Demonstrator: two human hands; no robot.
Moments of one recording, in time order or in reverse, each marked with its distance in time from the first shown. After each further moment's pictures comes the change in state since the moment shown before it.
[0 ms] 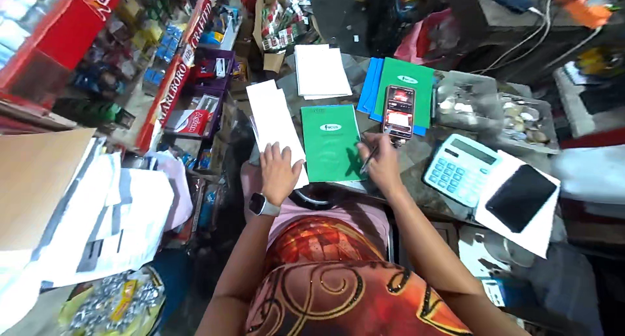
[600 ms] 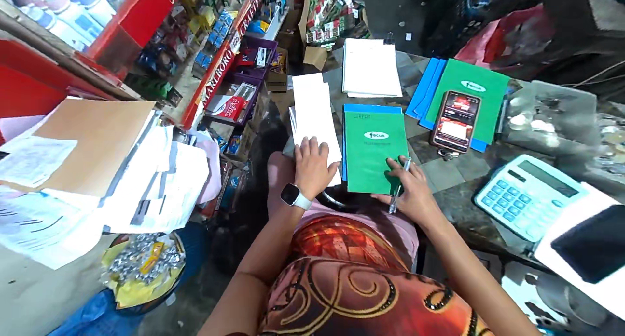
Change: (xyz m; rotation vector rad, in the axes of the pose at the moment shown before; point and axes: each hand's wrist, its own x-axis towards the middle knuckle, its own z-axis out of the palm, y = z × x) left_hand 0.000 0.008 0.002 0.047 -0.045 -0.018; right_hand -0.041 0.027 0.006 -0.140 -0.224 -0.329
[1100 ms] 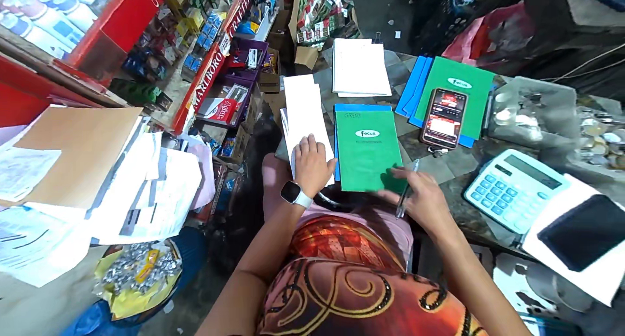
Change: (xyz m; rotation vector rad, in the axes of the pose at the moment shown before) left_hand 0.011 0.016 -0.002 0.008 -0.028 -0.005; right_hand -0.008 -0.027 -0.036 -0.027 0.035 0.147
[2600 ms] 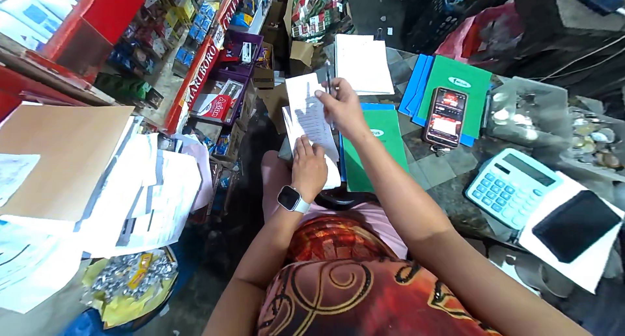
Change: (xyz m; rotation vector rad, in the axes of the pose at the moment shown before) left_hand -0.009 -0.012 -0.008 -0.024 -0.093 -0.038; right_hand 0.211 -0.127 0.072 0.858 -0.062 0.220
